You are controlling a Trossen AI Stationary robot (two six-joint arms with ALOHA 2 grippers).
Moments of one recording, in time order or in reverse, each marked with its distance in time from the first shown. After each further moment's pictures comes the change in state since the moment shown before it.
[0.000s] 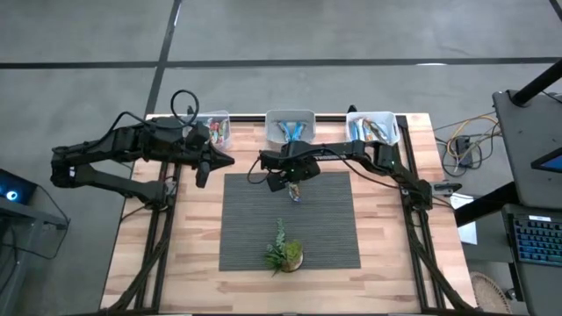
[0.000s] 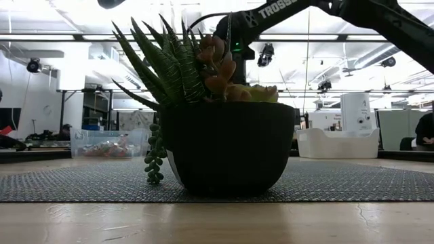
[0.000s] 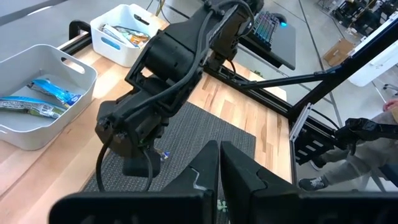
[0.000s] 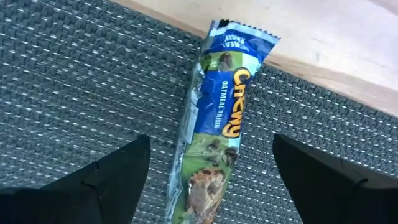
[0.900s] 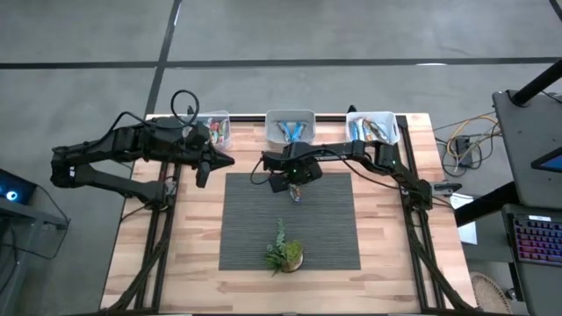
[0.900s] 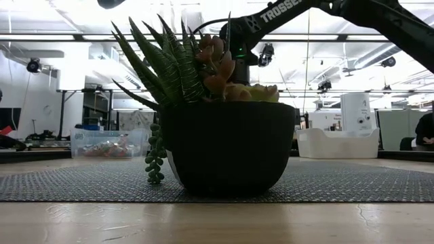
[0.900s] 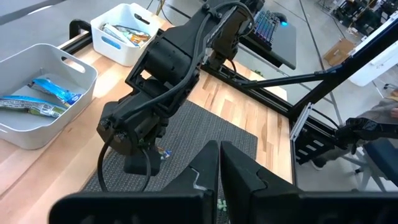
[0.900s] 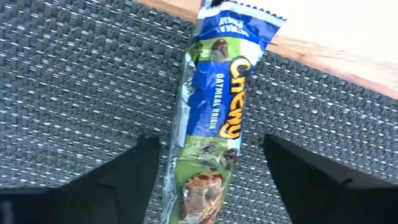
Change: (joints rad) left arm 0.000 0.000 0.000 -0.002 0.000 0.000; right arm -0.001 -0.001 -0.065 0.039 -0.056 0.047
